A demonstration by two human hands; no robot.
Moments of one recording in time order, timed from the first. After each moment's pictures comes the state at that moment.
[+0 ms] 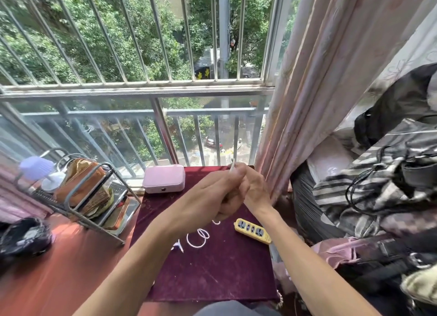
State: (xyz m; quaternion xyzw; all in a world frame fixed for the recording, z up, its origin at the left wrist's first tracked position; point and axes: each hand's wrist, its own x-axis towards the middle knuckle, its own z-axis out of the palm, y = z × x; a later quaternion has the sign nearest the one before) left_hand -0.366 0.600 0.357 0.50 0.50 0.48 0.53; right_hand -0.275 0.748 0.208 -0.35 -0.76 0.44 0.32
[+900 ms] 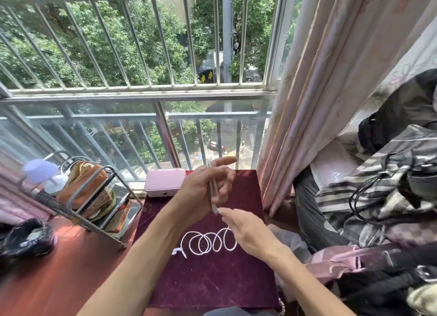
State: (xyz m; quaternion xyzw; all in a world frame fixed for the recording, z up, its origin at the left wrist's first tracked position) left_hand -0.390 0.634 0.325 0.24 0.36 0.65 0.62; right_hand -0.241 0.694 0.212 -0.27 -0.89 0.36 0.07
